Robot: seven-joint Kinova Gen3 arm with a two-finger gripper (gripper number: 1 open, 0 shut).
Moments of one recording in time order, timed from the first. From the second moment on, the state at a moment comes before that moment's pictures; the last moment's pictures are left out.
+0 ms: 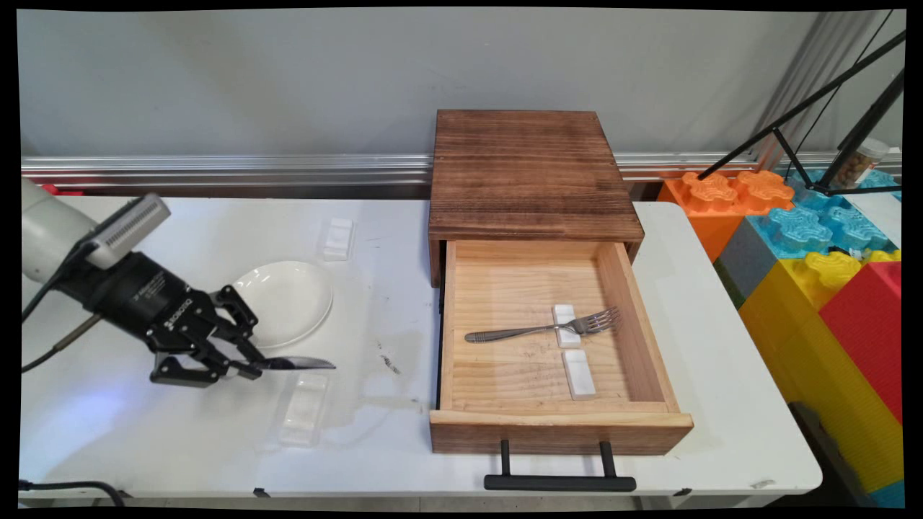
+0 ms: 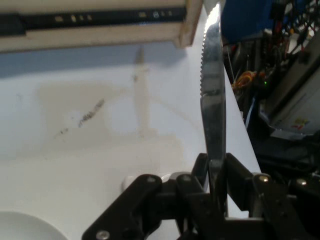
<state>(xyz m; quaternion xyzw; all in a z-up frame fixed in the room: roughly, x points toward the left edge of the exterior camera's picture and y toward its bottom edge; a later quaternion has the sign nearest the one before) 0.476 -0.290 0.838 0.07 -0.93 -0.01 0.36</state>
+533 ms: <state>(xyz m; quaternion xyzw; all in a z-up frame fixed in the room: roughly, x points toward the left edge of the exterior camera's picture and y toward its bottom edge) 0.438 -0.303 0.878 0.08 -0.93 0.00 0.35</state>
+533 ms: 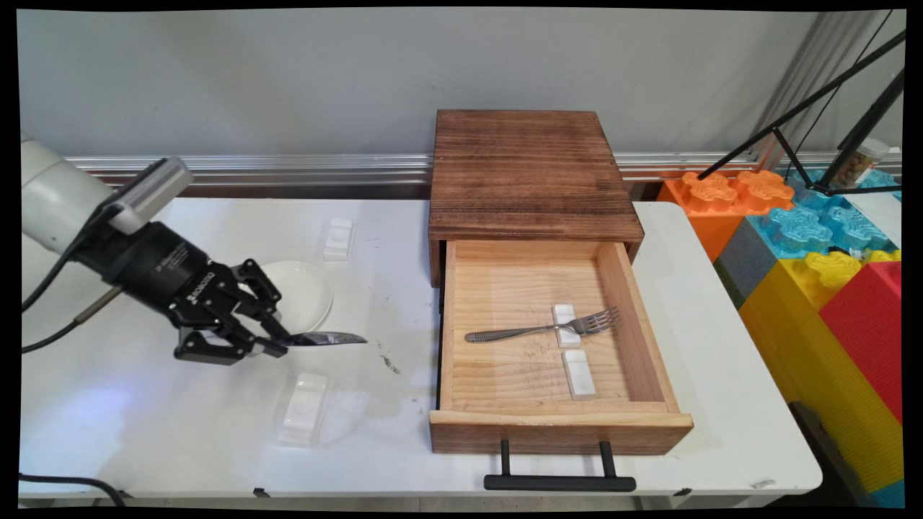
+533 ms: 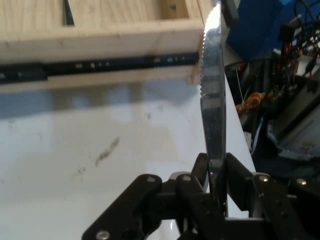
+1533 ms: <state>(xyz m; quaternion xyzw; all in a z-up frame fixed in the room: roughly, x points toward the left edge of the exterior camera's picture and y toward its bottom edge) 0.332 -0.335 0.936 0.14 -0.93 0.00 0.34</state>
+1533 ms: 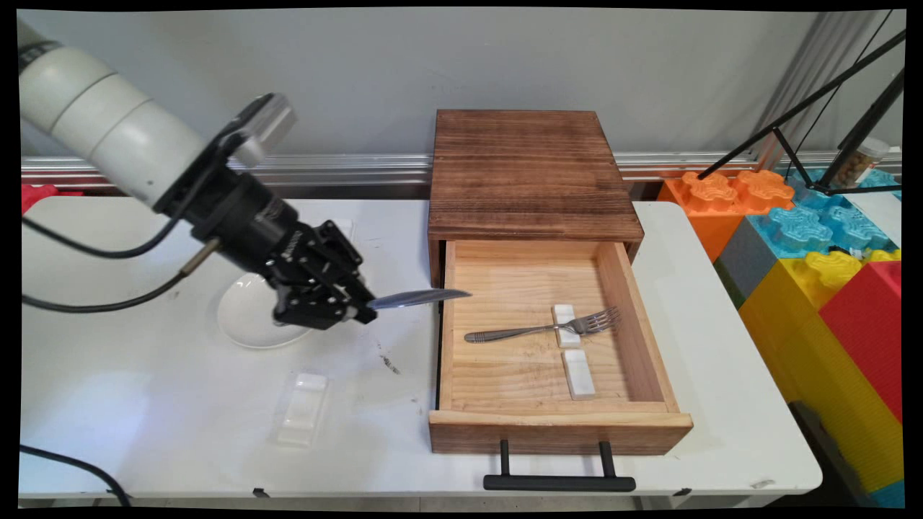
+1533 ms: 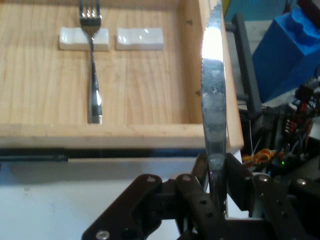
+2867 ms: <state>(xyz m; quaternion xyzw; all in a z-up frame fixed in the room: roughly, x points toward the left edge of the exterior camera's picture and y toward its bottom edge) 0.192 -0.382 0.939 0.18 -0.93 0.00 0.33</state>
